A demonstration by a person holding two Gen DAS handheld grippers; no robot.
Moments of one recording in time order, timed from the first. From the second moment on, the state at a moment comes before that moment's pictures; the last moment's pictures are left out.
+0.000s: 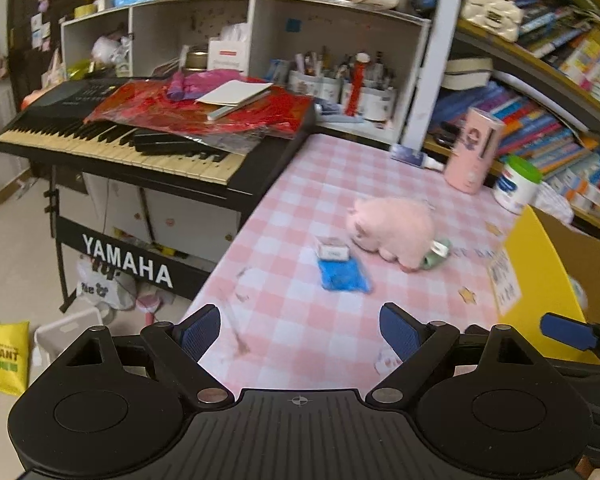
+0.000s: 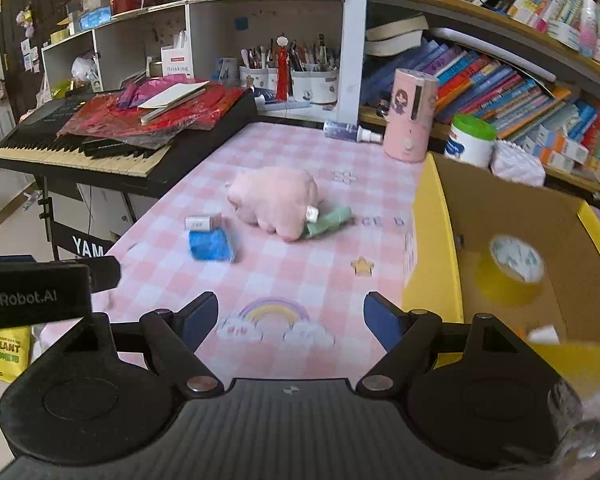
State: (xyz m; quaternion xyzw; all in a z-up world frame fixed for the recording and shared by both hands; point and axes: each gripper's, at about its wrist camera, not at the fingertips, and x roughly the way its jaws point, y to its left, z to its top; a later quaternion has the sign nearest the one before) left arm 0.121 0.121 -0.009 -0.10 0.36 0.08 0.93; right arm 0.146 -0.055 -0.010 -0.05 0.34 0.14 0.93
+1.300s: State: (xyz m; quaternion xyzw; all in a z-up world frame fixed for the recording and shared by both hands) left arm 0.296 0.128 -0.084 -0.10 0.45 0.08 0.88; right arm 0.322 -0.036 -0.027 -0.03 0.37 0.18 0.91
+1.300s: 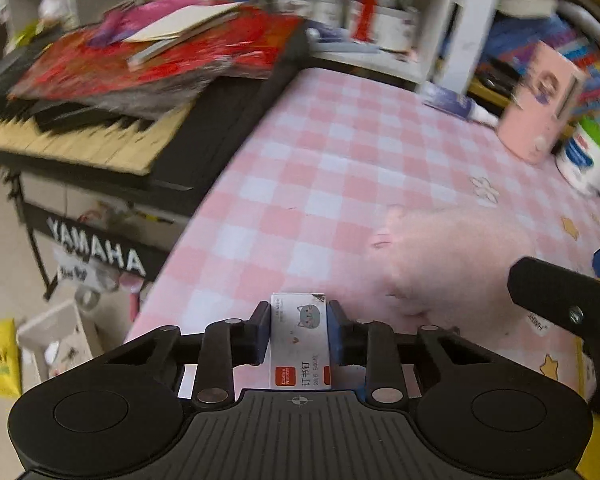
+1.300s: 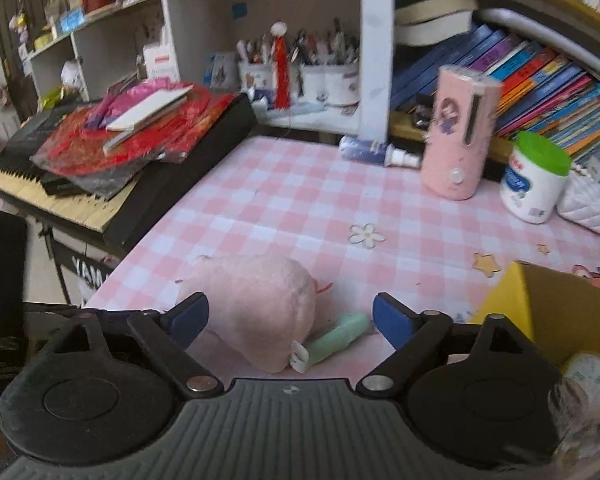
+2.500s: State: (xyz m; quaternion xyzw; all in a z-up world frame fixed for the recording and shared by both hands) left arm 0.160 0.167 -0.010 -0.22 0.36 0.06 0.90; right arm 0.260 -0.023 0.003 -0.08 0.31 0.23 0.92
